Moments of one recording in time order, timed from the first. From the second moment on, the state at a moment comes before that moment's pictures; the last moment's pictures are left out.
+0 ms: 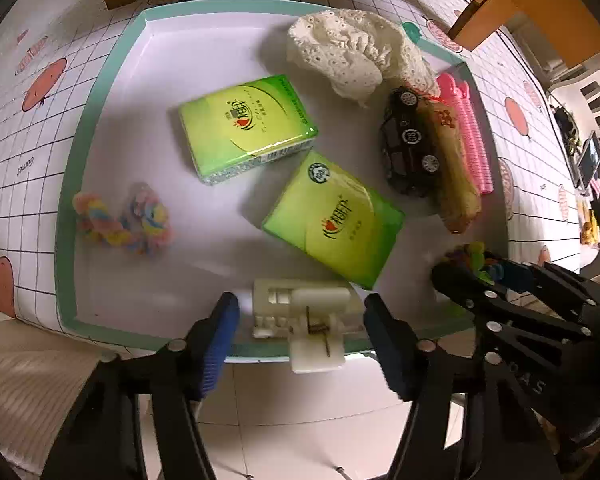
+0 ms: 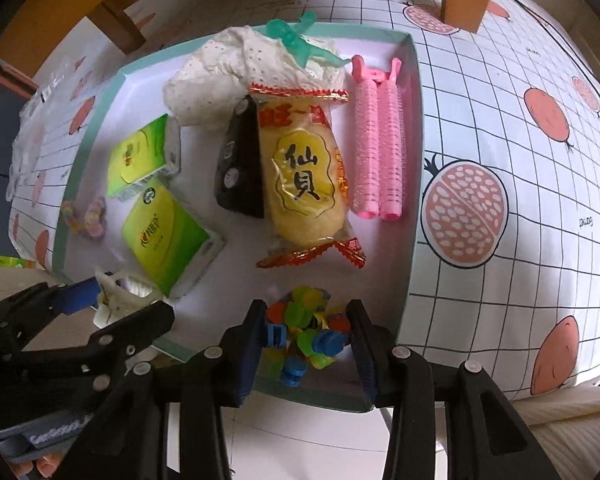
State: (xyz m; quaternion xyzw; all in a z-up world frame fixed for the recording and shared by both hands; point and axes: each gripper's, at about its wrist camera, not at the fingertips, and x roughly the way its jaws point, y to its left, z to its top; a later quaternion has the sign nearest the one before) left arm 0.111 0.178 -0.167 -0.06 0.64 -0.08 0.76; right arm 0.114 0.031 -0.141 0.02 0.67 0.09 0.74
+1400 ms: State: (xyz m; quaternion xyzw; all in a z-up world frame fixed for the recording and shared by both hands) left arm 0.106 0.246 0.074 -0.13 0.38 -0.08 0.91; right arm 0.129 0.026 0.077 0.08 0.45 0.14 0.88
